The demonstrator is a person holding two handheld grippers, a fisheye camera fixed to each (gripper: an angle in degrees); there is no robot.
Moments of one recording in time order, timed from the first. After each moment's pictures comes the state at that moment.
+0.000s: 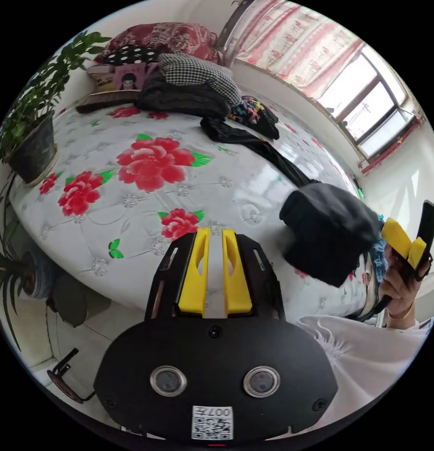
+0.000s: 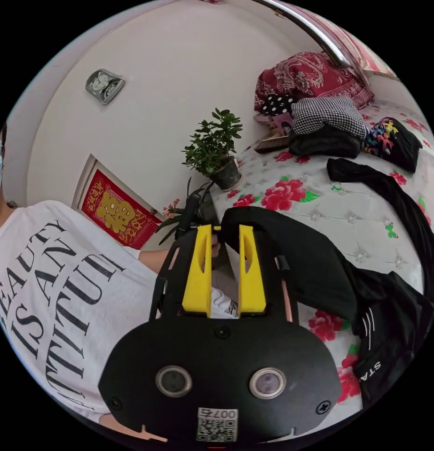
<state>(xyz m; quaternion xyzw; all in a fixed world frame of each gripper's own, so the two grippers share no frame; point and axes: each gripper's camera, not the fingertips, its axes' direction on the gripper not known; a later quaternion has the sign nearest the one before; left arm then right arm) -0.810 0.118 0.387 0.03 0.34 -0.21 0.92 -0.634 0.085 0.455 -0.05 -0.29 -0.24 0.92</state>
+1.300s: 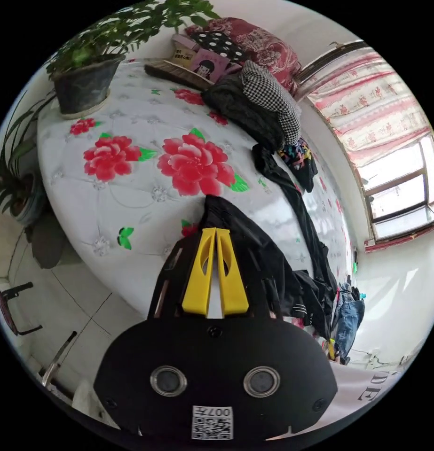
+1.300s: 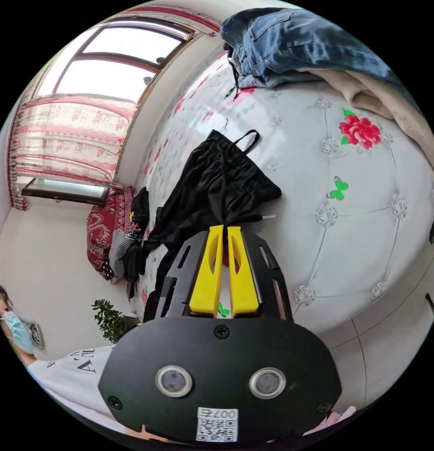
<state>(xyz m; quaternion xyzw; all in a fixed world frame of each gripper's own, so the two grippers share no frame) -0.889 0.112 0.393 -0.04 0.39 -0.41 0.82 -0.027 0.571 0.217 0.17 -0.06 0.42 0.89</state>
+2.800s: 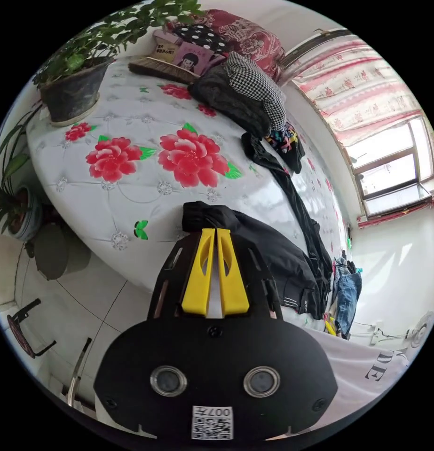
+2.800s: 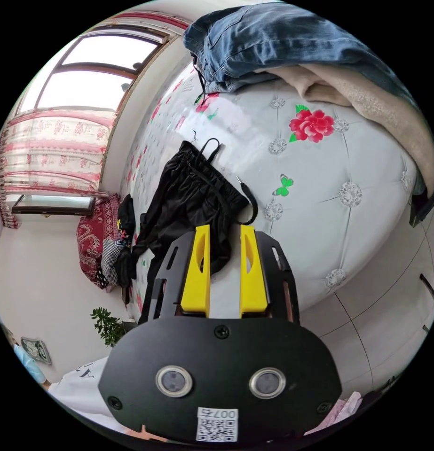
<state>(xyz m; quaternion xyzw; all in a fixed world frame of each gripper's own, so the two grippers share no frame) -0.924 0.141 0.306 -0.03 0.42 -0.35 0.84 -0.006 0.682 0.194 0.14 -0.04 0.46 0.87</state>
